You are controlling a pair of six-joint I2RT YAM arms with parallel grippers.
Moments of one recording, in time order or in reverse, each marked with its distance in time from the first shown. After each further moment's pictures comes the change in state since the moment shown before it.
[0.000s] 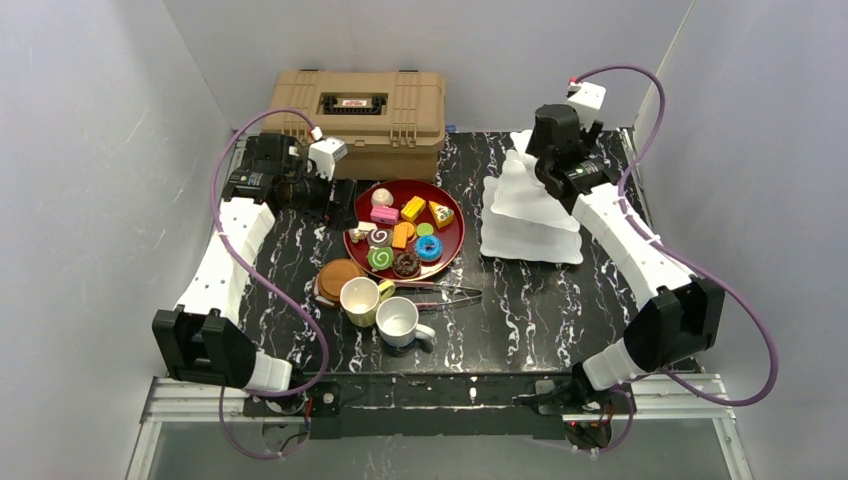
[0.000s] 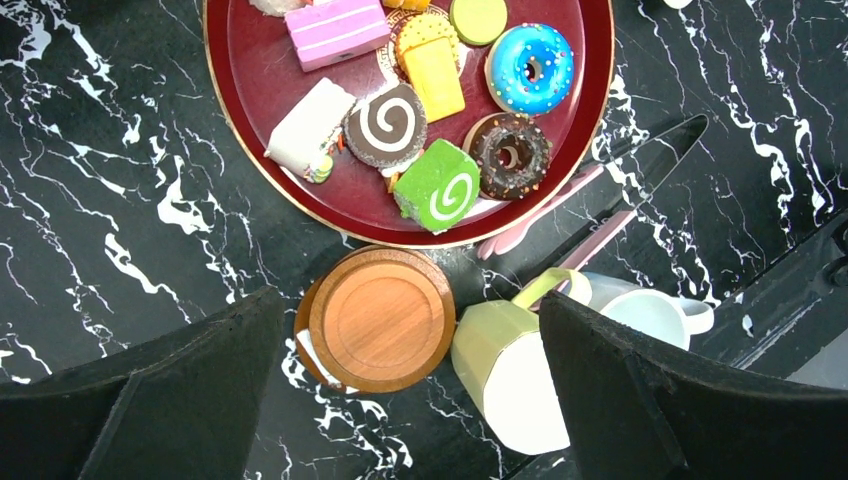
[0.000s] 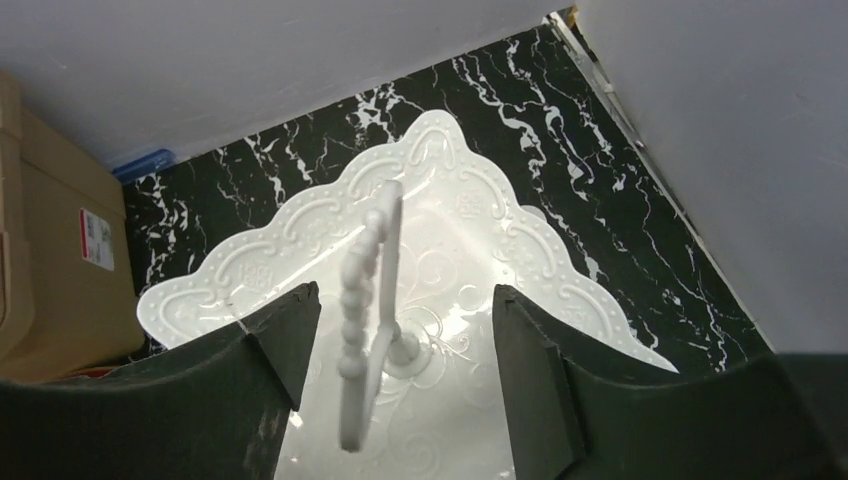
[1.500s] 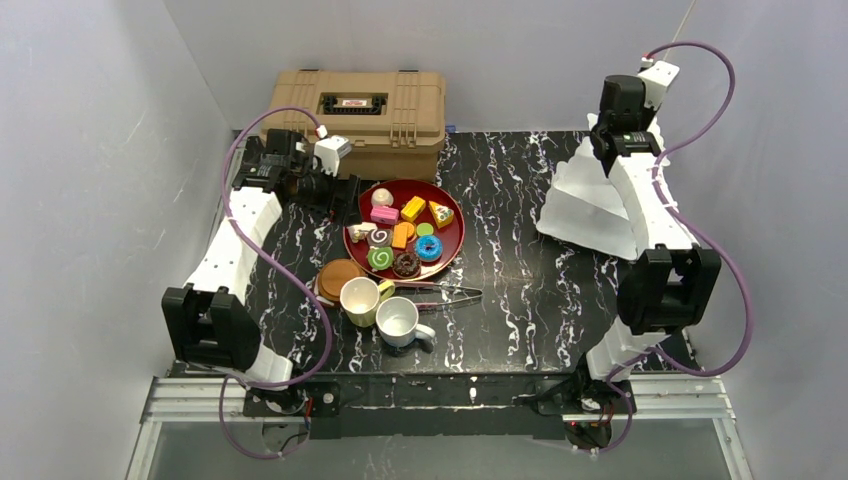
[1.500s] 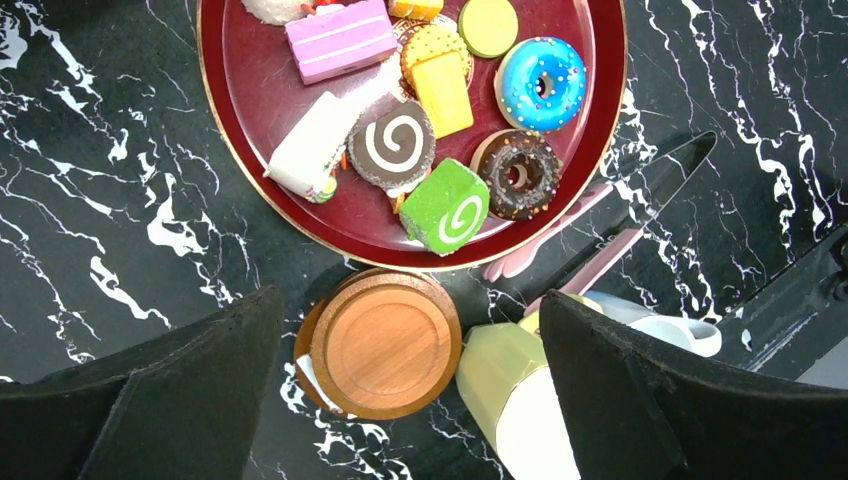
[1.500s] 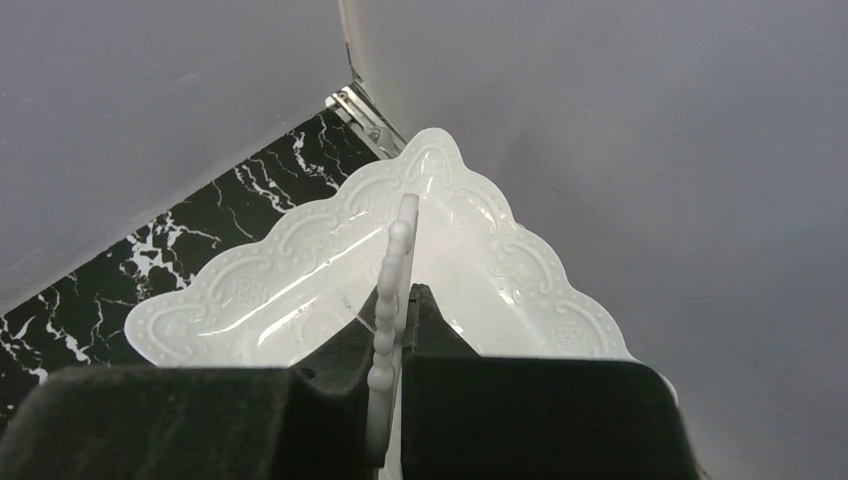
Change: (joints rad) left arm 0.000 0.091 0.017 0.039 0.010 -0.016; right arm -0.355 0.187 0.187 0.018 0.003 -0.146
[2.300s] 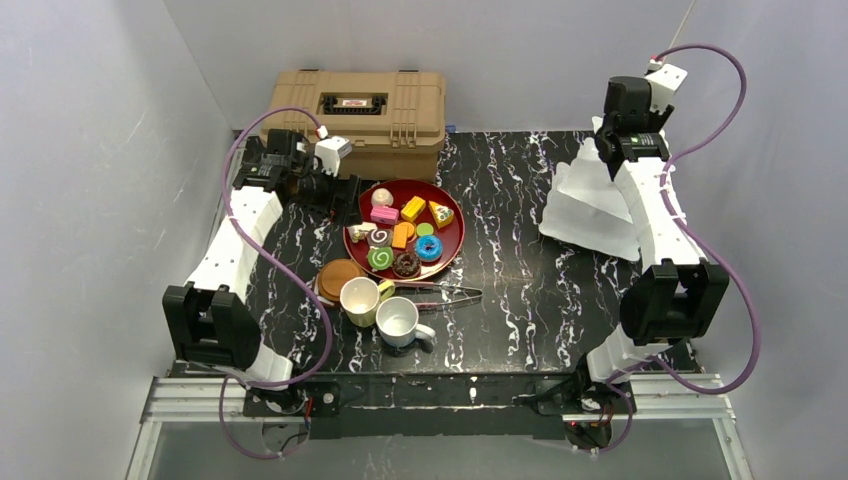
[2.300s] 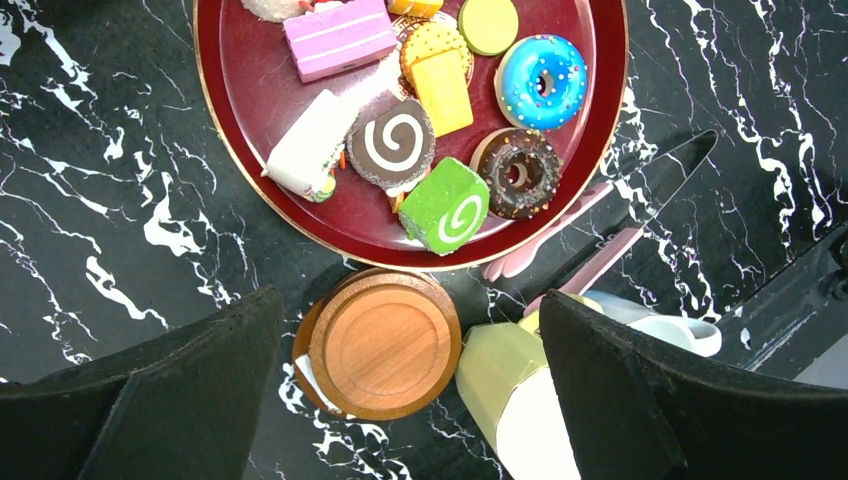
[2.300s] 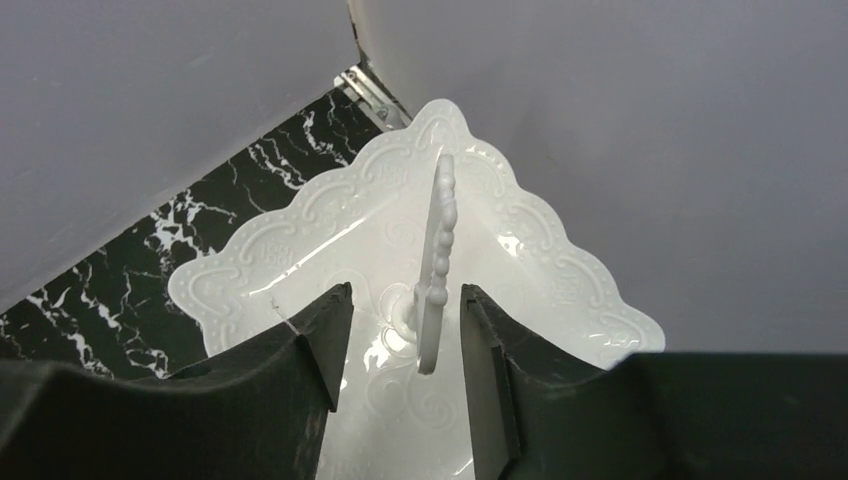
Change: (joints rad) left arm 0.000 0.005 0.000 -0.002 0.002 -0.002; right arm 0.003 -0.074 -0.005 -0.124 -0.043 0.091
